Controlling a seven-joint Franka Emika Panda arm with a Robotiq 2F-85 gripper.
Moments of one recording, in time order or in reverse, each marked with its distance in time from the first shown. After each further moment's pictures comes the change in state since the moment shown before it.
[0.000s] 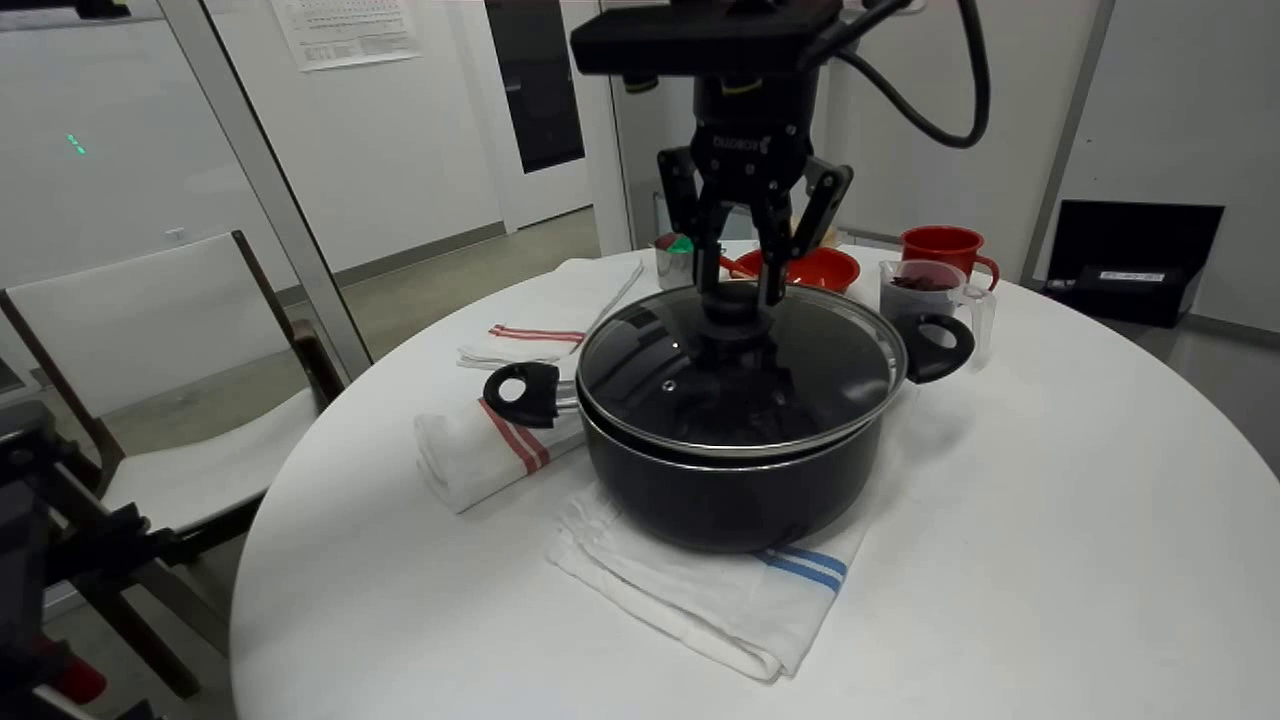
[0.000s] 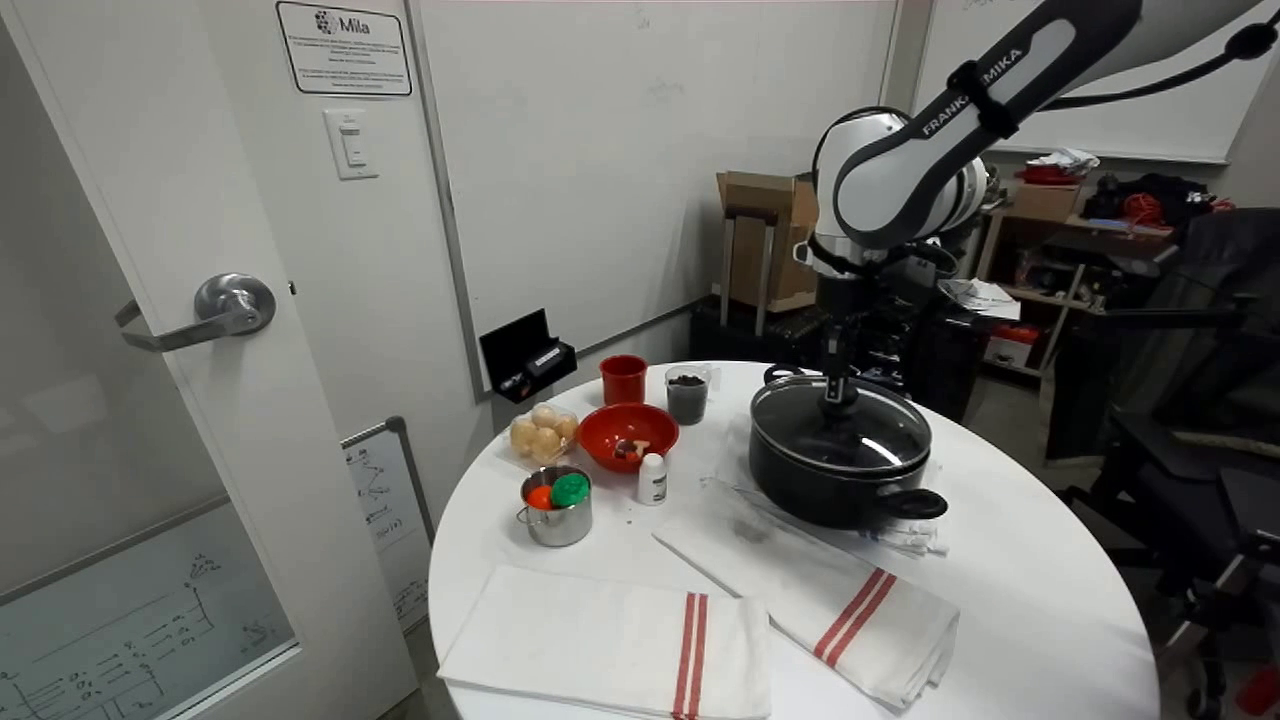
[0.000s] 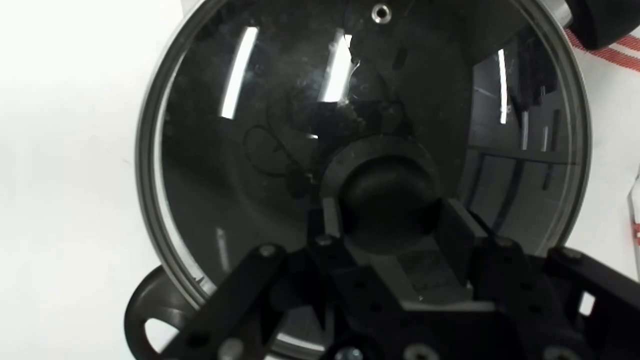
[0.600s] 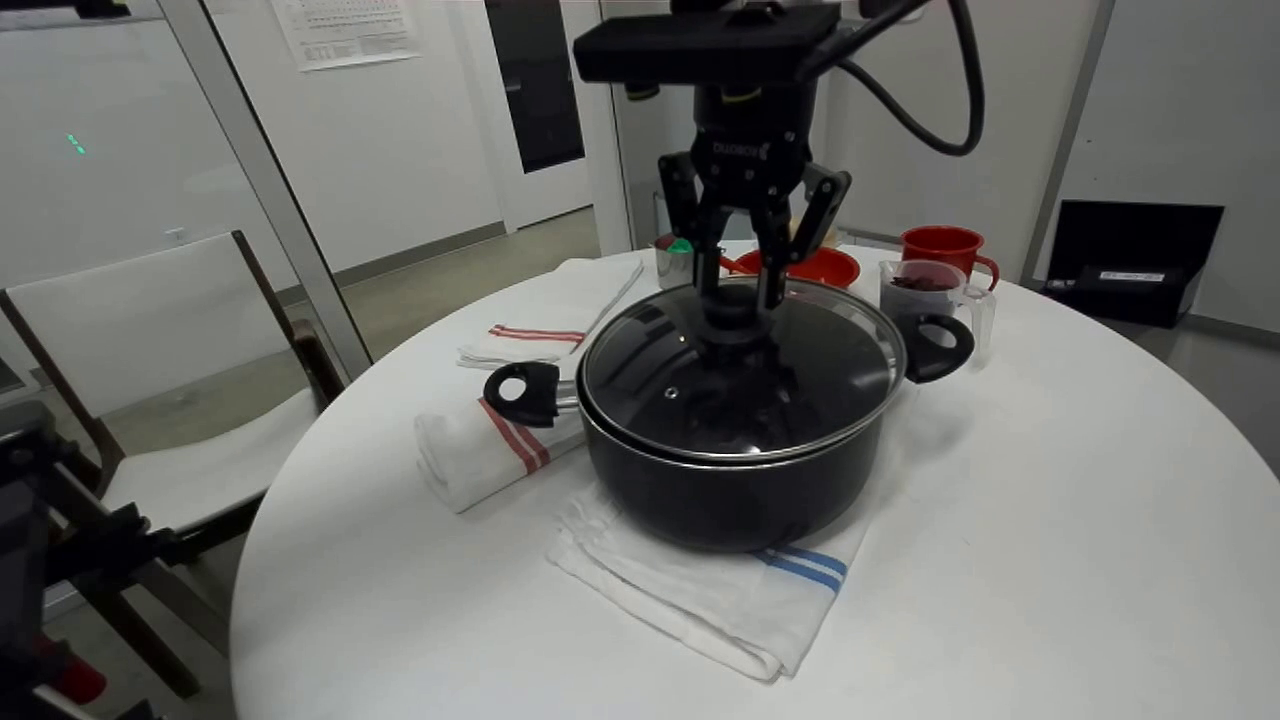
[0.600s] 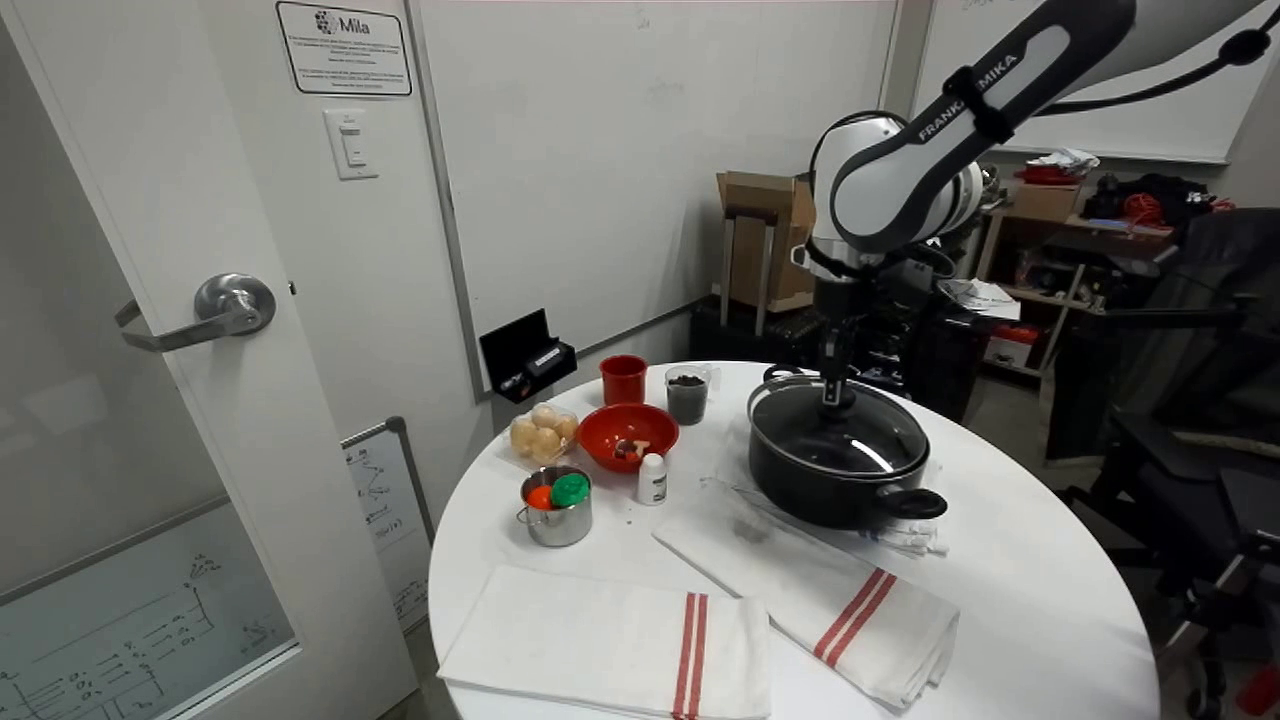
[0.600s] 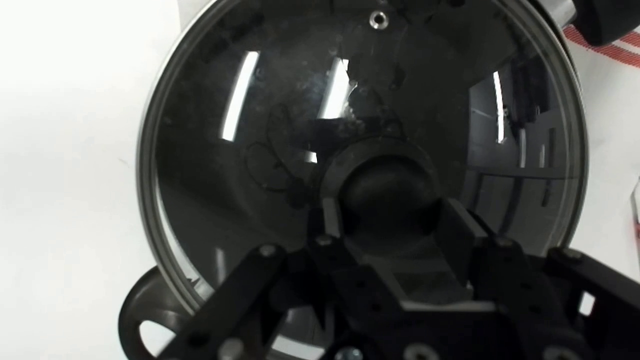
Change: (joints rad) arm 0.004 0.013 0.000 0.010 0.000 0.001 0.004
